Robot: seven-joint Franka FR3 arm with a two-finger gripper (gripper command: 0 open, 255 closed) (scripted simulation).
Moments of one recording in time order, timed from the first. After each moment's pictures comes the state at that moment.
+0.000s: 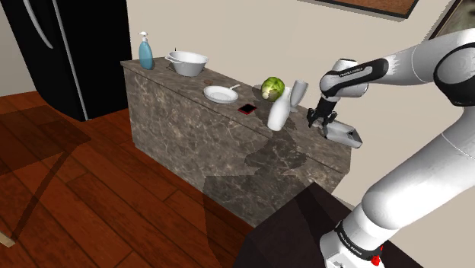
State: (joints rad) arm -0.16 -0.12 -0.48 -2.29 -0.15 2.22 0.15
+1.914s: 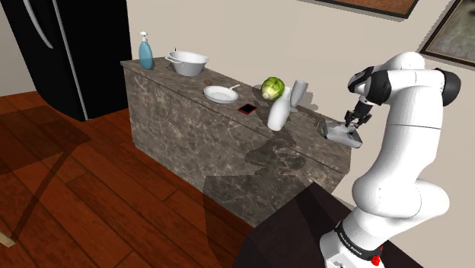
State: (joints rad) arm -0.61 0.53 -0.60 -1.57 0.29 2.08 -0.58
